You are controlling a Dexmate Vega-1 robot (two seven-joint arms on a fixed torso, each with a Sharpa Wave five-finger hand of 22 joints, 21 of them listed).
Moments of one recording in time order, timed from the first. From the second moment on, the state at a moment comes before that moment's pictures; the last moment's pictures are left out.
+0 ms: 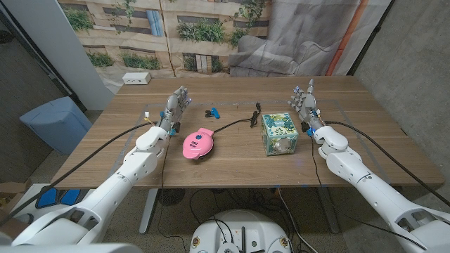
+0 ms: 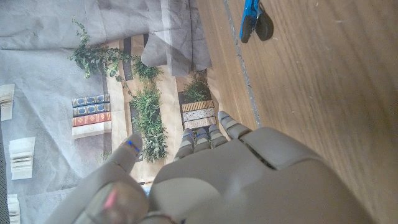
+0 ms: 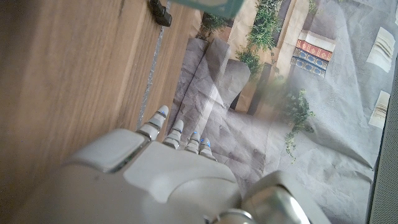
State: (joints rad) left arm 0.81 0.50 0.36 -1.26 -0.67 -0.27 -0.04; left_hand 0.05 0.08 0.70 0.09 0.19 0.00 0.05 0.19 0.17 -0.07 0.04 0.20 0.17 -0.09 0.02 0.17 0.16 0.04 -0.04 0.21 0.16; right arm -0.84 -0.51 -0.37 -1.30 0.65 0.29 0.03; right_hand -0.03 0.06 -0.27 0.19 0.33 -0.15 -0.09 0.22 0.32 -0.13 -0.13 0.22 0.40 -0.11 -0.03 0.25 0.54 0.05 0.10 0.27 0.20
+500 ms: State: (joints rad) left arm 0.81 0.52 0.36 -1.27 -0.65 -0.26 -0.03; left_hand 0.09 0.10 0.72 0.02 0.18 0.03 0.04 0.19 0.17 -0.04 0.01 0.20 0.17 -0.07 0.00 0.17 0.16 0.06 -0.03 0.20 0.16; right arm -0.84 -0.51 -0.37 -1.30 0.65 0.29 0.03; right_hand -0.03 0.06 -0.27 0.19 0.33 -0.15 -0.09 0.22 0.32 -0.14 -0.12 0.22 0.40 -0.11 -0.03 0.25 0.54 0.04 0.10 0.27 0.20
